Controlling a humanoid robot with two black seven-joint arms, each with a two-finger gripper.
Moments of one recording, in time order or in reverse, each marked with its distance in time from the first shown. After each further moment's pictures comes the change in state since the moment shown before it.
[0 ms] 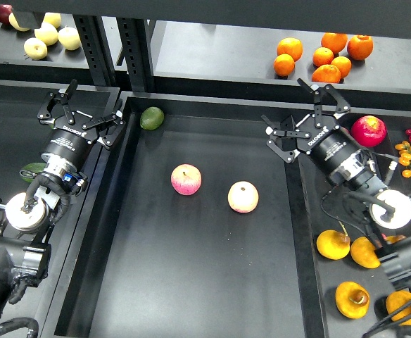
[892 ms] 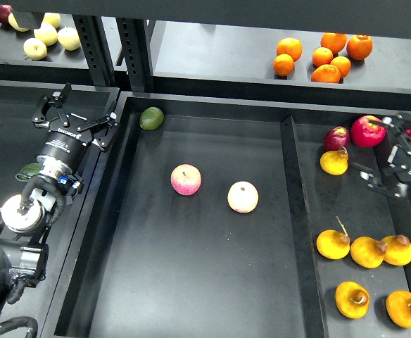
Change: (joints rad) left arm 0.013 0.000 -0.020 0.018 0.000 0.000 0.025; right arm -0.008 -0.587 -0.191 0.187 0.263 0.000 -0.348
